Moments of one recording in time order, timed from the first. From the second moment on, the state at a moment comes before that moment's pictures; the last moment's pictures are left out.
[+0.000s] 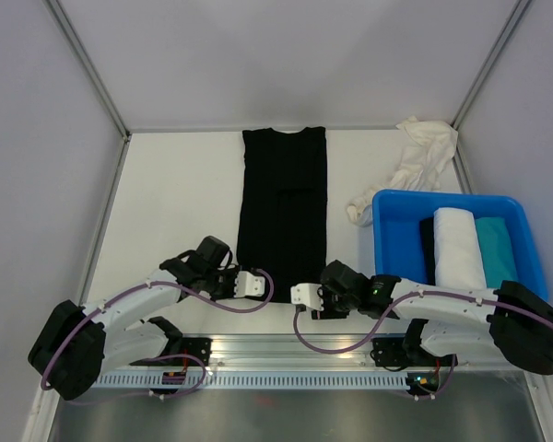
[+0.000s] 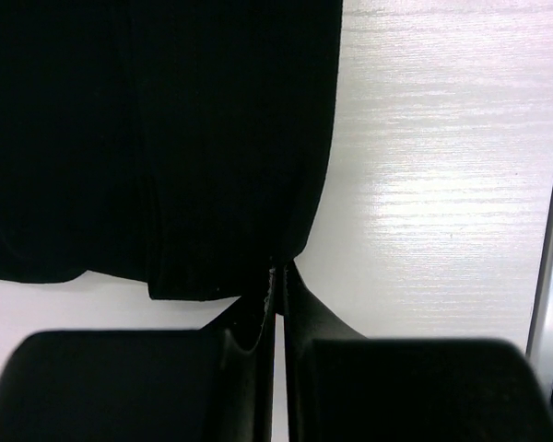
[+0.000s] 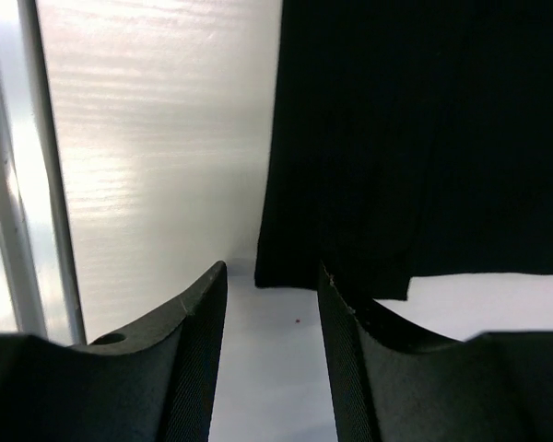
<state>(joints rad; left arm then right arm) -0.62 1.09 0.46 -0.46 0.40 0.93 1.05 1.14 0.46 -0.29 -0.12 -0.58</state>
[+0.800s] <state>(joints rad) -0.57 1.14 0.67 -0.91 0.64 0.99 1.08 1.12 0.60 -0.55 -0.30 -0.62</state>
